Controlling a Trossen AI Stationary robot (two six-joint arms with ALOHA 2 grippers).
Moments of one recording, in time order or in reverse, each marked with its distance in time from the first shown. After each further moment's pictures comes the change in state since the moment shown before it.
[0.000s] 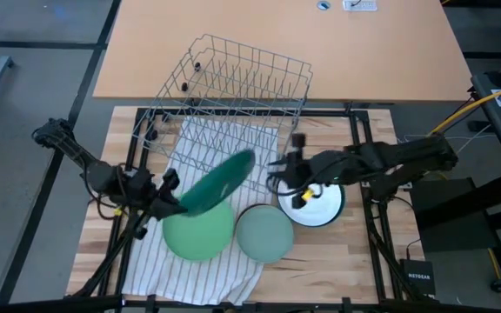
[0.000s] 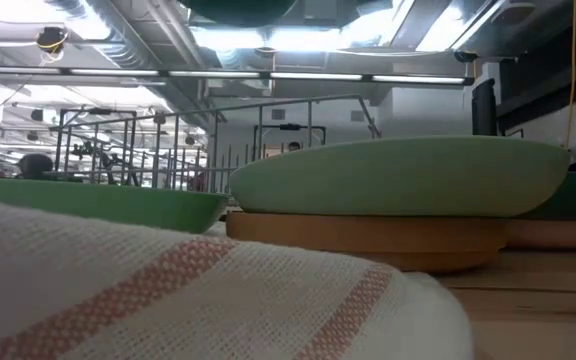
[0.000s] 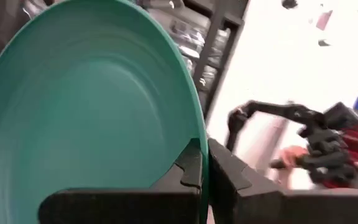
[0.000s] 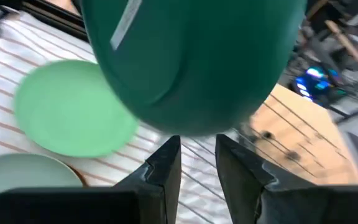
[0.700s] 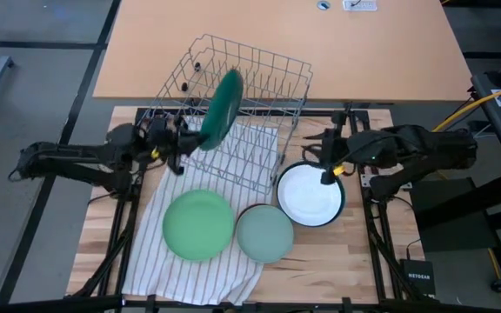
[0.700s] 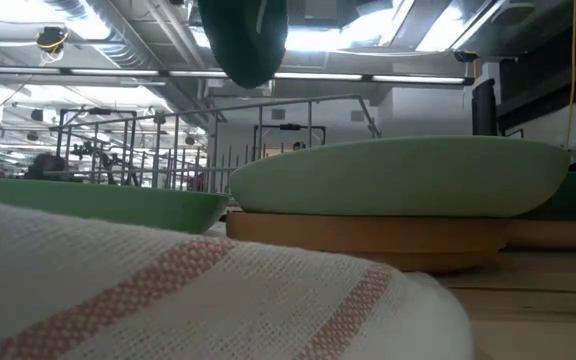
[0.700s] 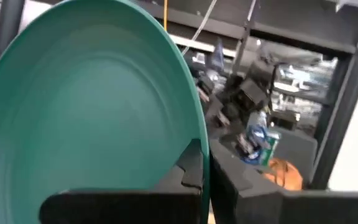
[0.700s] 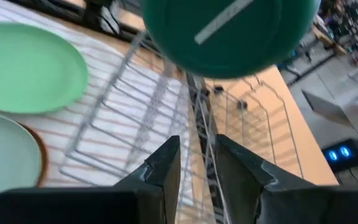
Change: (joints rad) left arm 0.700 0.015 0.000 0.025 0.275 -0.035; right arm -0.074 -0.244 -0.080 -0.221 0.111 0.058
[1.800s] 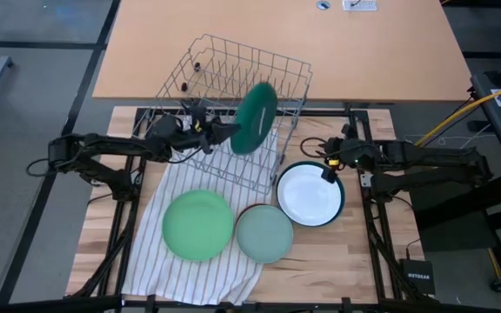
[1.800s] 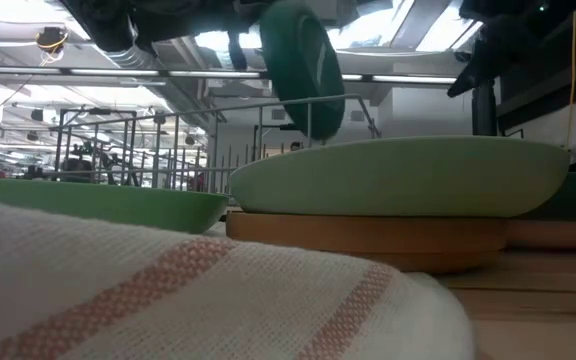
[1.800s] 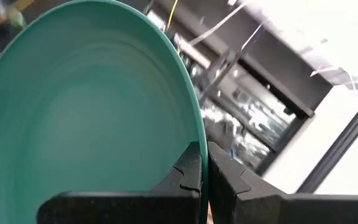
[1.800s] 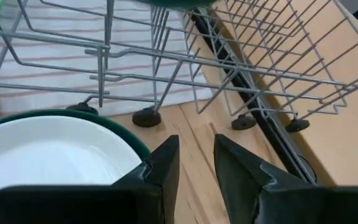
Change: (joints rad) left arm 0.230 0.461 0.000 0.528 0.259 -0.491; right arm -0.253 -0.342 -0.690 0.184 -0.099 0.303
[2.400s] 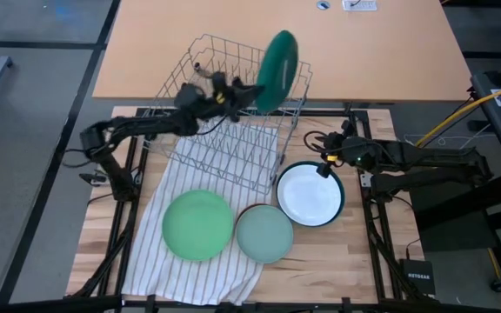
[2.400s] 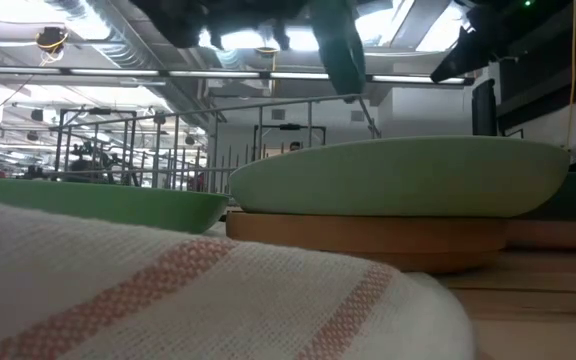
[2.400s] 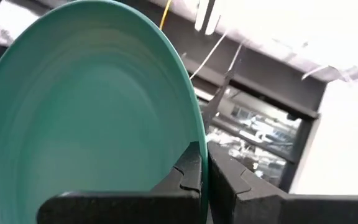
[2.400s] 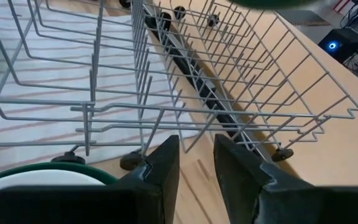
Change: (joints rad) left arm 0.147 0.343 0.510 -0.035 0.110 0.141; right arm 0.000 0.000 -0.015 0.169 0.080 -0.034
